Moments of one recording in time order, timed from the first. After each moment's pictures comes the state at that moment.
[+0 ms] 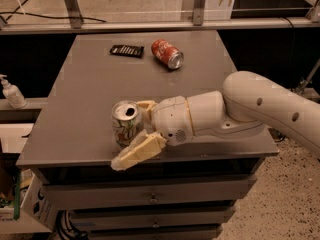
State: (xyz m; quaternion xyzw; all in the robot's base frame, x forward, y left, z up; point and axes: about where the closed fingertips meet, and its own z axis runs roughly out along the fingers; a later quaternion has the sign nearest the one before) arm 0.426 0.078 0.868 -0.56 0.56 0.45 0.41
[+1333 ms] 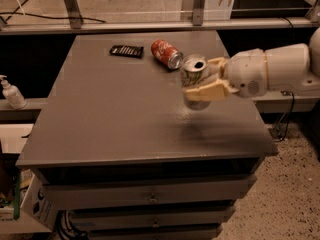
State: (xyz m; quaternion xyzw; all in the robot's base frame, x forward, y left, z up) arm 0.526 -0.077 0.920 -0.52 0.64 0.32 0.47
